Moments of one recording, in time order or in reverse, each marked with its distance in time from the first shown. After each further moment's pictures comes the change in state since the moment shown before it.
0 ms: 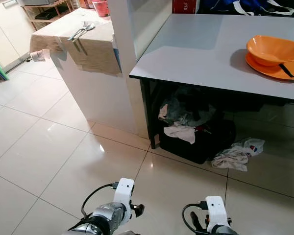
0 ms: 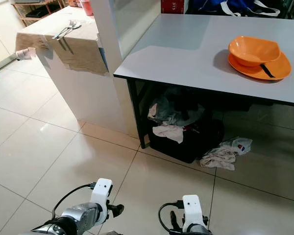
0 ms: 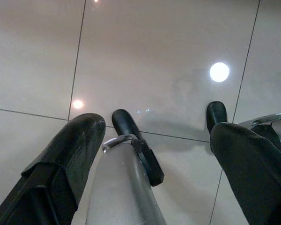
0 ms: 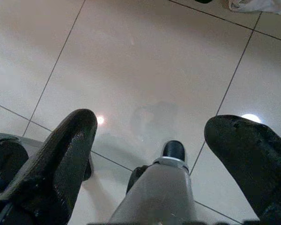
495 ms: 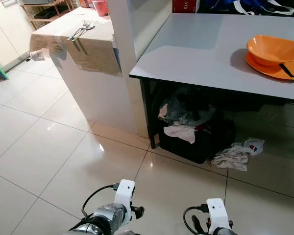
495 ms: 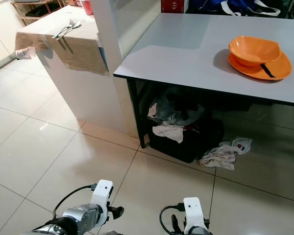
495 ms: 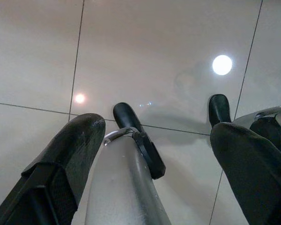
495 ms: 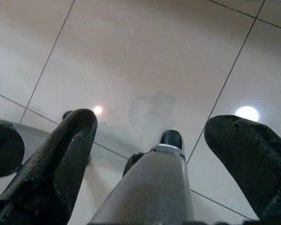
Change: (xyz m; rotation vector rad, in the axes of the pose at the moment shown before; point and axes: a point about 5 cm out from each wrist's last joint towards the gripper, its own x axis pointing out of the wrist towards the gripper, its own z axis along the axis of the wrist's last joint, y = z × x) left arm 0.000 -0.001 -0.003 0.012 0.030 0.010; right arm -0.001 -0.003 -0.007 -0.022 0.049 0.003
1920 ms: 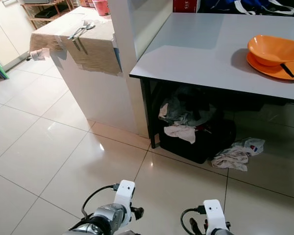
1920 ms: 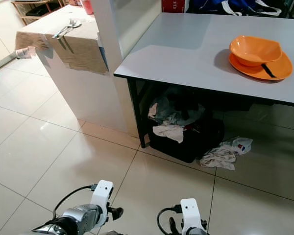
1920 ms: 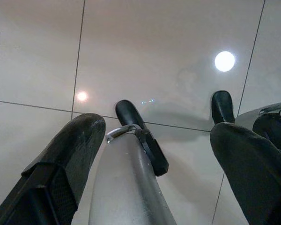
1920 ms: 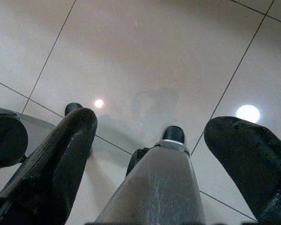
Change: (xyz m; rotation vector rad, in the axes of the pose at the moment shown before) left arm 0.000 0.001 -0.001 0.017 0.012 0.005; right arm 0.001 0.007 -0.001 -0.011 0.023 0.008
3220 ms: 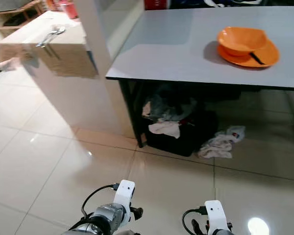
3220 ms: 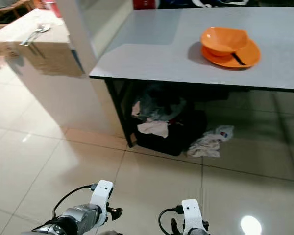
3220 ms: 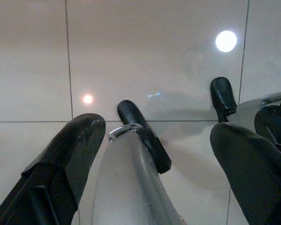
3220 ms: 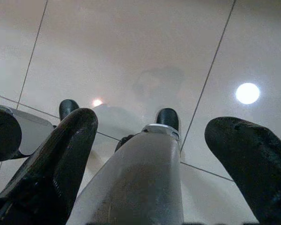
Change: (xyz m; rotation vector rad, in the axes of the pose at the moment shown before) left arm 0.000 0.002 0.000 0.022 0.002 0.006; right arm 0.000 0.000 -0.002 0.003 0.018 -0.010
